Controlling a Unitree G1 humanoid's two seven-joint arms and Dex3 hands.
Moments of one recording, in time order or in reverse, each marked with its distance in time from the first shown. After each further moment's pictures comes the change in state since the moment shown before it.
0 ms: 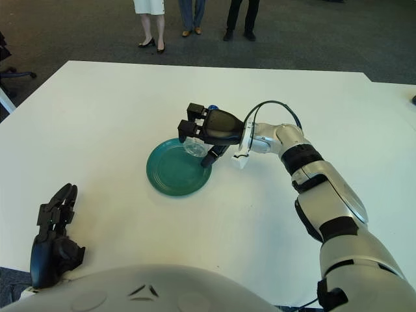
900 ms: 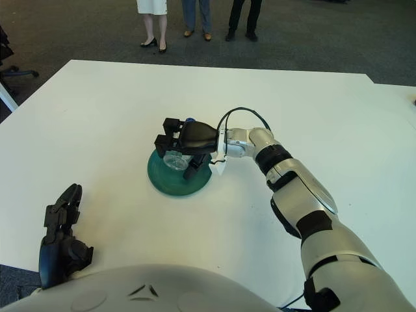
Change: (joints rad) left arm 0.011 -0.052 -0.016 -0.012 0.132 0.064 0.117; right arm -0.014 0.165 0.070 0.097 0.034 -0.003 0.126
